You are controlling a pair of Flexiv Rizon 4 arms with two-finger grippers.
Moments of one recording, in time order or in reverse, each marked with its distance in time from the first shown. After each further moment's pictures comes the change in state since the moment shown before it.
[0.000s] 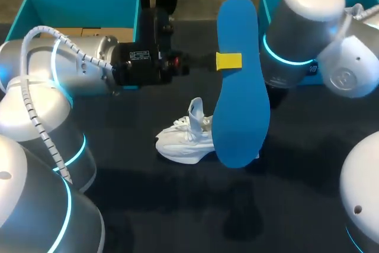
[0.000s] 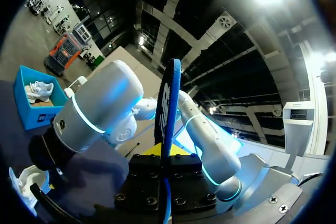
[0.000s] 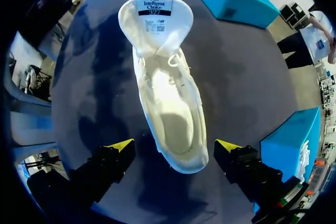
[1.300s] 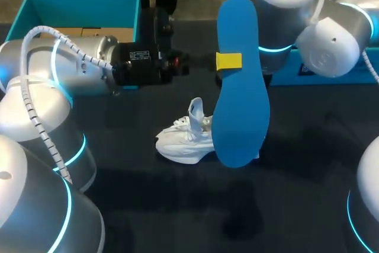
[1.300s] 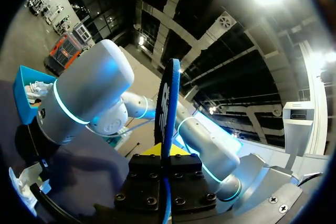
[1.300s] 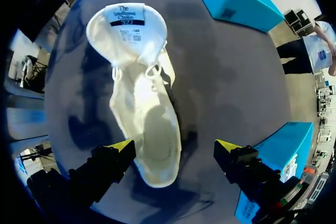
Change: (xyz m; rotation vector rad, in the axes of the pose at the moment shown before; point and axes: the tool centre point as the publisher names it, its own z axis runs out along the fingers) left arm 0.000 0.000 0.000 0.000 0.000 0.000; right arm -0.036 0.027 0.004 0.046 -0.046 -0.070
